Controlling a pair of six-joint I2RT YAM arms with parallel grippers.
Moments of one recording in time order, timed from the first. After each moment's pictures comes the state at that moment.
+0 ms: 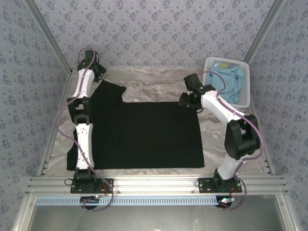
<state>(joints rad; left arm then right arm) 0.03 2.69 2.68 -0.88 -0.02 -0.88 0.36 1.71 1.37 -0.76 0.05 0.53</state>
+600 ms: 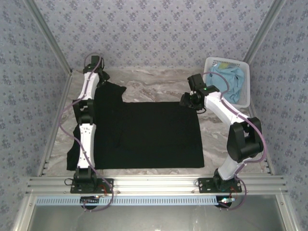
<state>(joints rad) 0.00 2.80 2.76 -0.99 -0.09 -0.80 0.33 1.67 1.33 -0.74 -0.01 0.54</state>
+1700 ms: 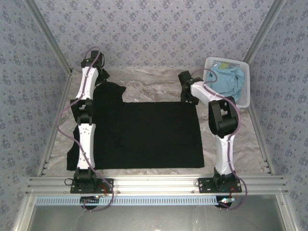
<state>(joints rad) -0.03 2.66 2.77 -1.25 -0.09 -0.70 0.31 2.16 1.72 -0.82 0.30 0.56</state>
